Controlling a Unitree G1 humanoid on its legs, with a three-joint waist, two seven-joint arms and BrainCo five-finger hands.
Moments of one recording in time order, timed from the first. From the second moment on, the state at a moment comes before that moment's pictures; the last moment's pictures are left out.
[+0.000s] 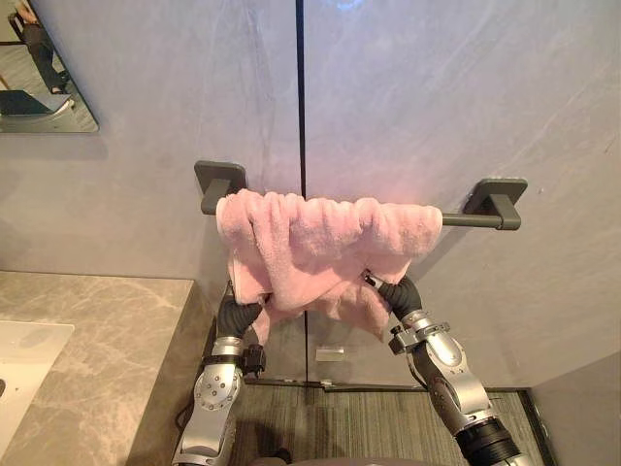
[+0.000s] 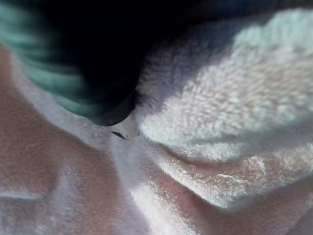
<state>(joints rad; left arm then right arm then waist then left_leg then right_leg) 0.18 0.11 -0.09 -0.01 -0.07 -0.27 0.11 -0.03 -0.16 0.21 0.08 0.38 -0.17 0.15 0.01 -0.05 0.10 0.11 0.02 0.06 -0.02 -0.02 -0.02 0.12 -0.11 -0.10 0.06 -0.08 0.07</state>
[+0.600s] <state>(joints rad) 0.17 0.05 -0.07 -0.04 -0.07 -0.28 0.06 -0.01 -0.10 0.11 0.05 0.35 -0.17 0.15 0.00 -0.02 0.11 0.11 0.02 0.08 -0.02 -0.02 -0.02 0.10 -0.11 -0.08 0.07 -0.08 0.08</state>
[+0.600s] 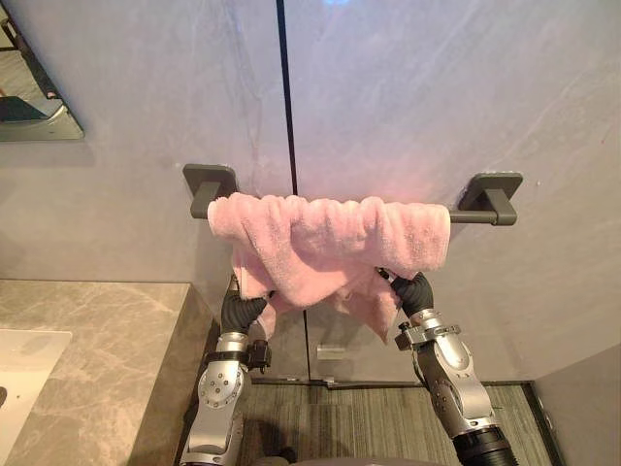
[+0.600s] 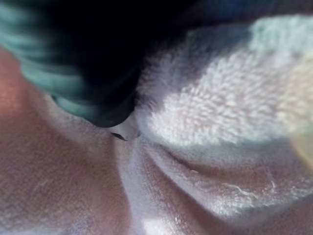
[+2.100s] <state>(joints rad) 0.14 0.00 -0.06 0.24 -0.17 -0.29 0.04 0.02 0.04 0.05 0.22 0.11 -0.24 0.06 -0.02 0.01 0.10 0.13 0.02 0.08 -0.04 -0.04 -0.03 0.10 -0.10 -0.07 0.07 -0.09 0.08</state>
